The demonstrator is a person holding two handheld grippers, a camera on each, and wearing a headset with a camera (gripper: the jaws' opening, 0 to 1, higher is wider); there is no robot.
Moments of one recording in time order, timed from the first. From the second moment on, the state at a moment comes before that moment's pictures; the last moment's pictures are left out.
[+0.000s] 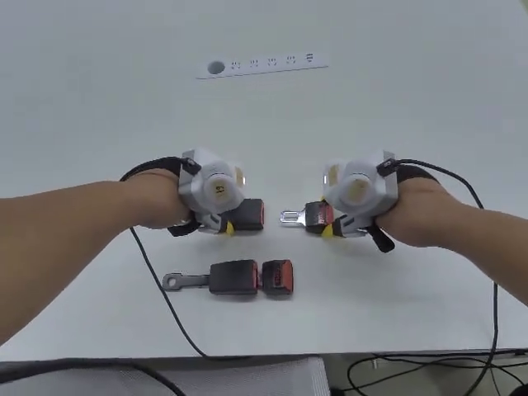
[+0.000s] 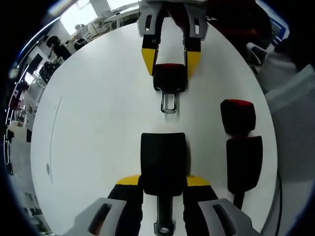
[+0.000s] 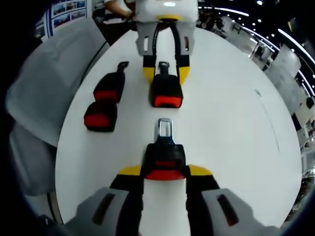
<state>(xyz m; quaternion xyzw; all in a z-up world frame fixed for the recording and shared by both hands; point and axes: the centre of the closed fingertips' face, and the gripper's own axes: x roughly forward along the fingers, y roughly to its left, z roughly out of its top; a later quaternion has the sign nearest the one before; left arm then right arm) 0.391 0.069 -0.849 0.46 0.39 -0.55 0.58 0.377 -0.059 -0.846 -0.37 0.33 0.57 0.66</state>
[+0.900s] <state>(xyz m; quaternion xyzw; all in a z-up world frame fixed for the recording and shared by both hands) 0.394 0.069 -0.853 0.46 0.38 -0.56 0.57 0.385 -0.021 -0.849 -0.37 0.32 0.59 0.65</state>
